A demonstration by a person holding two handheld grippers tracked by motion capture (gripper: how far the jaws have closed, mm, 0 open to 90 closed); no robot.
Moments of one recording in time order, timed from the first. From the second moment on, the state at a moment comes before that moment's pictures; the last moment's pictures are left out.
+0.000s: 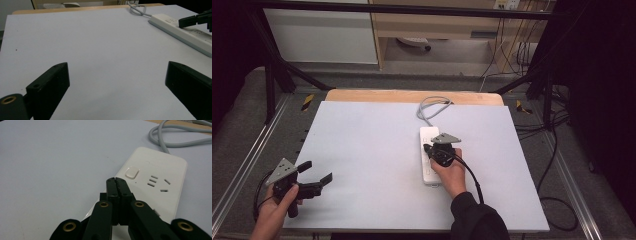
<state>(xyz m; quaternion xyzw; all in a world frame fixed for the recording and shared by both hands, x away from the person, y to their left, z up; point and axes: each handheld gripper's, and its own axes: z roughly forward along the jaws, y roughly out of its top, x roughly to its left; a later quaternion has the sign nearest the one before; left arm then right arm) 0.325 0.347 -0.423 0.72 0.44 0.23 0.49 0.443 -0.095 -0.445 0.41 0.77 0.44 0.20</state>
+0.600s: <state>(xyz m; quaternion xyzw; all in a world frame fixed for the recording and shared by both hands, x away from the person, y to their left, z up) 0.325 0.346 -0.423 0.72 0.44 0.23 0.49 0.443 -0.094 -0.445 0.40 0.78 0.44 0.21</state>
